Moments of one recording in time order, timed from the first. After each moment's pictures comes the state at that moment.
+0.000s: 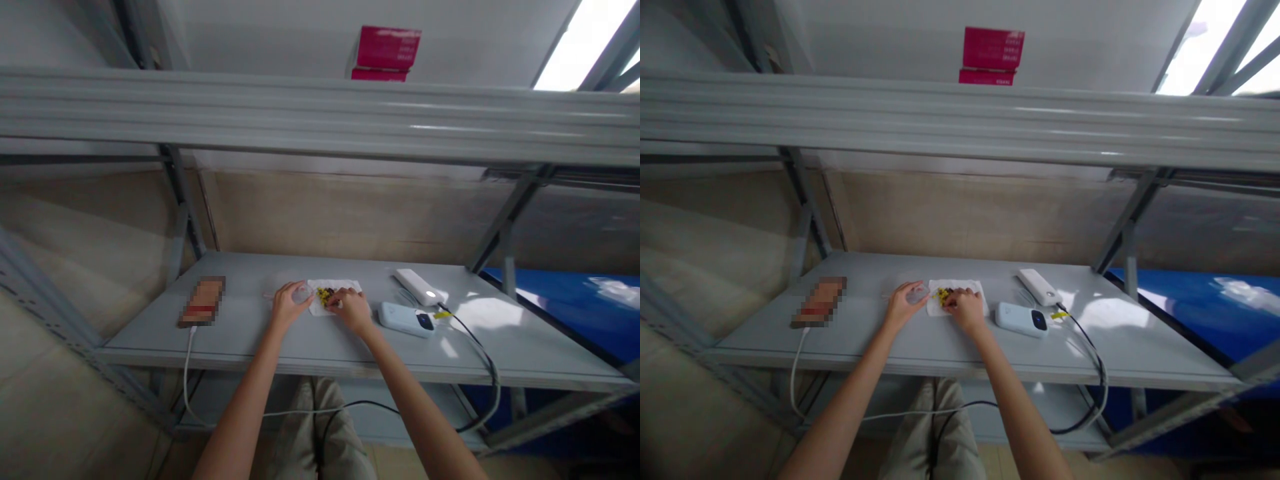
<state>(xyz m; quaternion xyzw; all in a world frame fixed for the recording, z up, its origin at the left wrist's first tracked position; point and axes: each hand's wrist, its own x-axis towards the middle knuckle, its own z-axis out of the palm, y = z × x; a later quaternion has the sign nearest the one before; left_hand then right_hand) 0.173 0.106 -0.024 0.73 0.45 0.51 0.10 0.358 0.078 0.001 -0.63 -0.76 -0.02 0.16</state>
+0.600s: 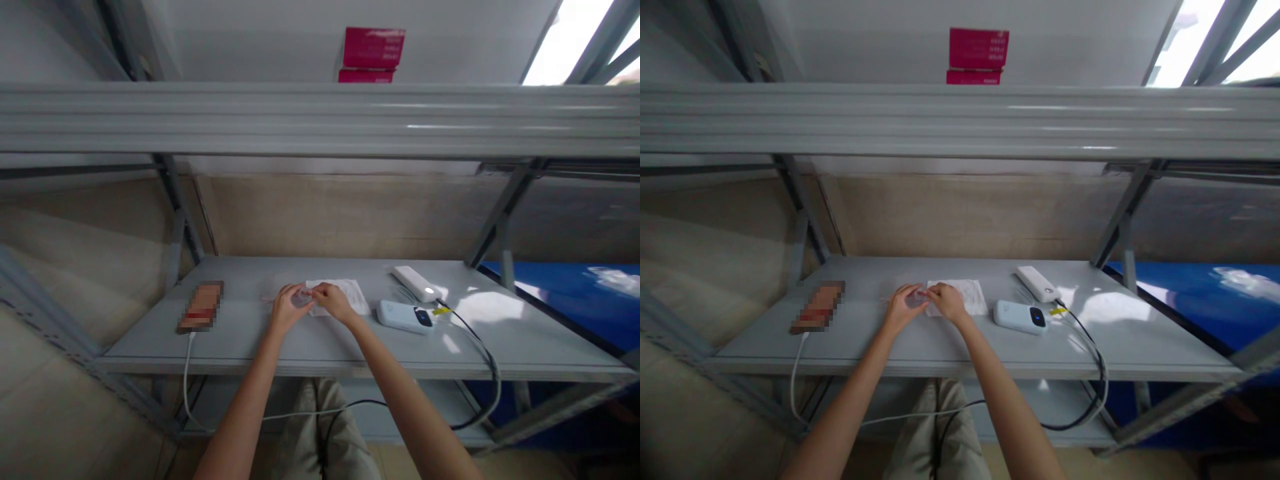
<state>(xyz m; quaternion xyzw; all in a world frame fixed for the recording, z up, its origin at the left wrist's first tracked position) 0.172 0.108 -0.028 0.74 0.43 0.50 0.09 0.327 0.101 0.008 -0.55 -0.75 0.17 0.32</state>
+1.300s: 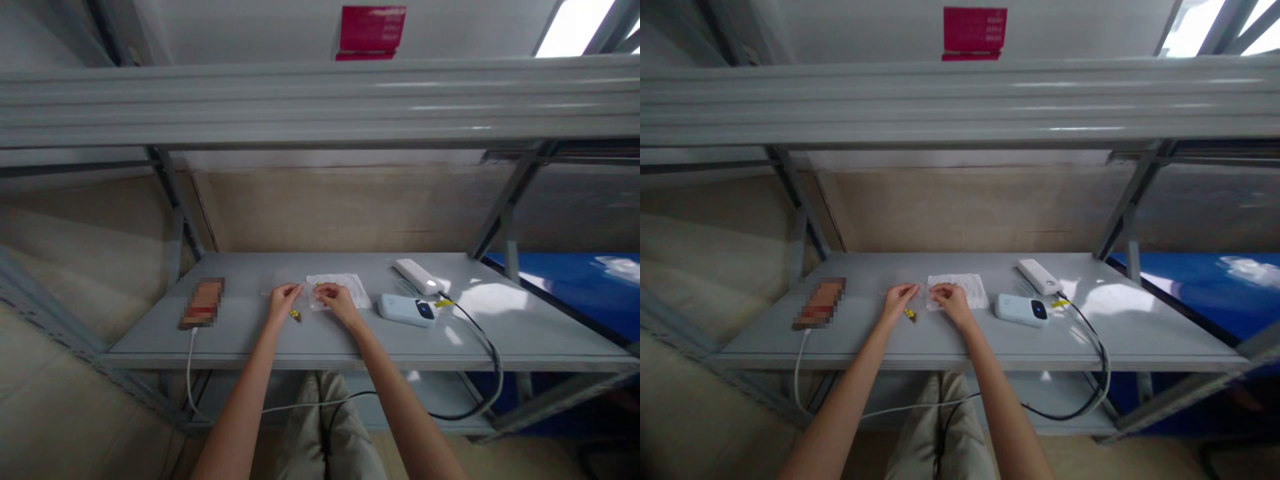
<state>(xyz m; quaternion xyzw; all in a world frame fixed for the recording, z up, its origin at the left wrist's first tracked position) 0.168 0.121 -0.036 0.59 0.43 0.56 0.39 0.336 0.103 -0.032 -0.44 -0.64 0.37 0.52</state>
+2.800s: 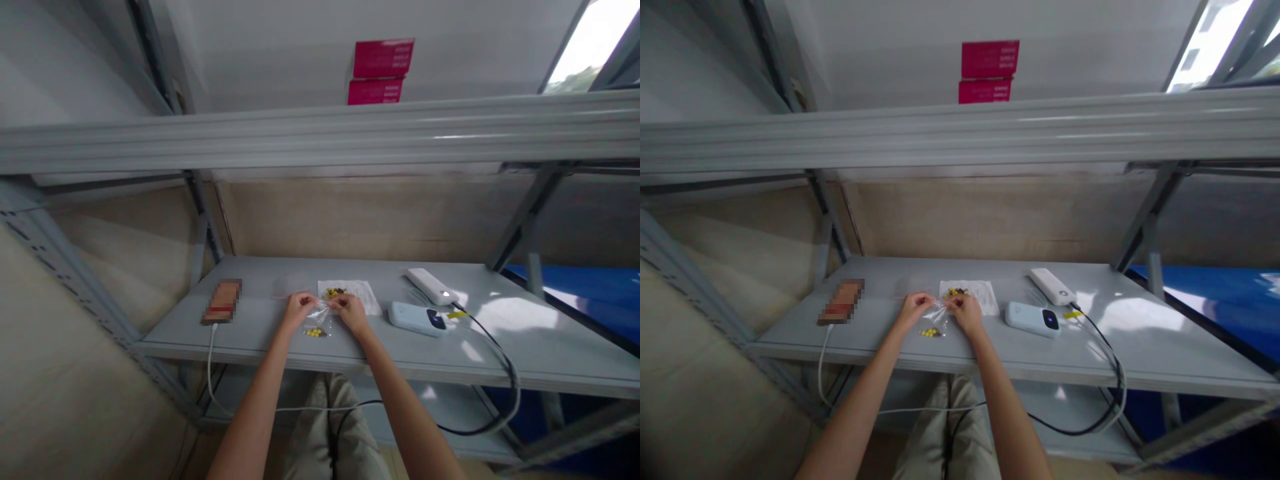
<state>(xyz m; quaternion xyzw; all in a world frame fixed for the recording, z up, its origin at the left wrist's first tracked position) 0.169 0.108 -0.037 0.65 0.43 0.51 0.37 0.341 0.097 -0.039 -0.53 -0.70 0.21 0.43</state>
